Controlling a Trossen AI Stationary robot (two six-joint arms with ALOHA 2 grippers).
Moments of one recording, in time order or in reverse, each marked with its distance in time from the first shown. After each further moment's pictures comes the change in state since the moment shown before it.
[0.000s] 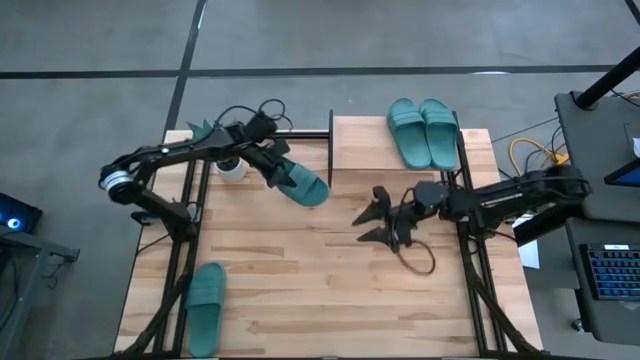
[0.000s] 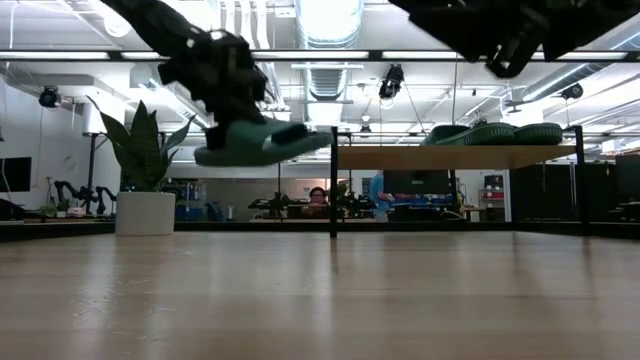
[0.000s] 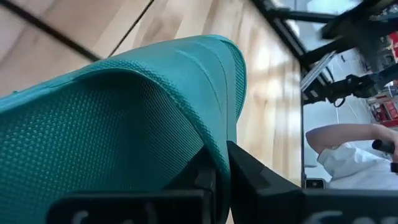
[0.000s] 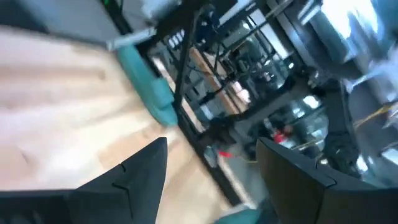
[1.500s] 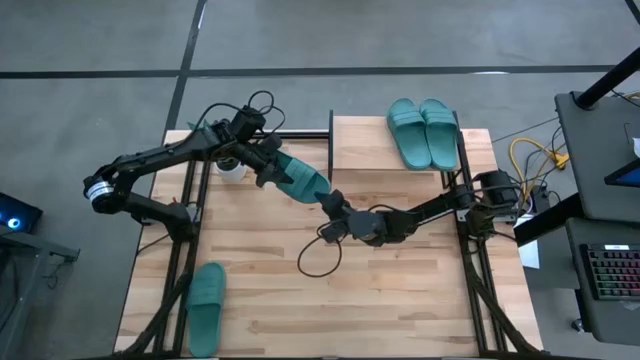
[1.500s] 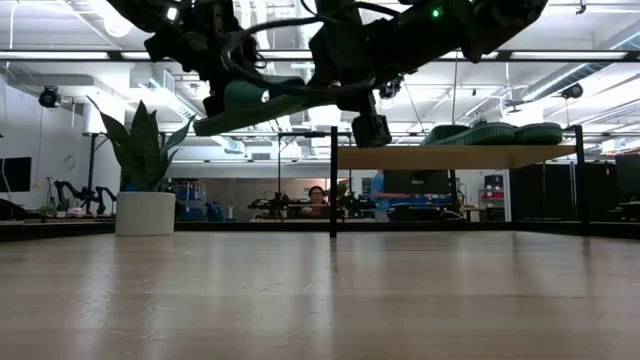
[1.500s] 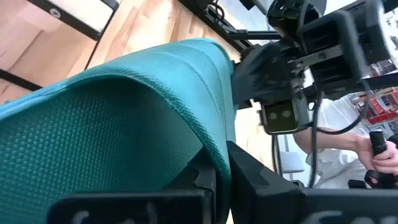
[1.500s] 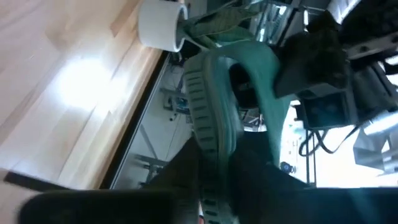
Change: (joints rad) left arm -0.026 -0.146 0.013 0.014 0.042 -0.024; right arm 0.118 0.631 0.451 0.055 1.126 -0.585
